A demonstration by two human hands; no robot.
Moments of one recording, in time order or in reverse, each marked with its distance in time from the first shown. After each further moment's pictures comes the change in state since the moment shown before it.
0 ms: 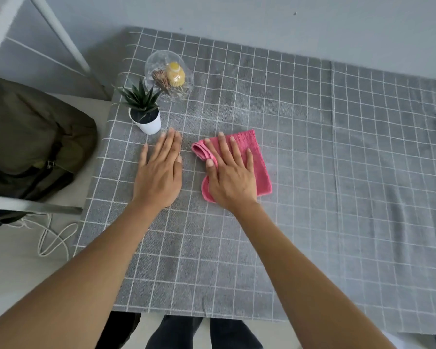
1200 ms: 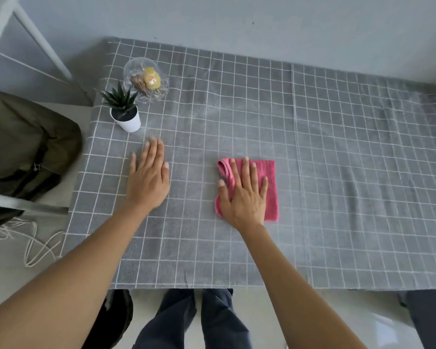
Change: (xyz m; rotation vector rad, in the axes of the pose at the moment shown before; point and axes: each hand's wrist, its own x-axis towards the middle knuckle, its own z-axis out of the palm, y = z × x) left_hand -0.026 0.019 0.006 -0.029 -0.052 -0.038; right_hand -0.092 0.048 -0.008 0.000 0.050 0.293
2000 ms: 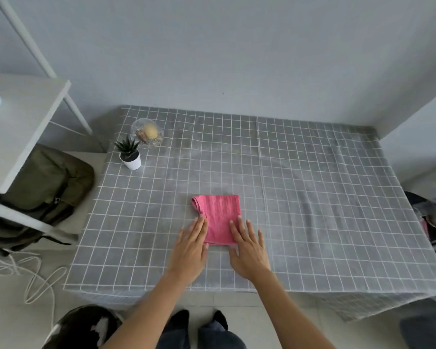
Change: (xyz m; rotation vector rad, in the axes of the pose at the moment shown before) left_hand -0.133 0.128 0.006 0.010 -0.180 0.217; right_hand -0.089 0.075 -0.048 -0.074 -0.260 -0.138
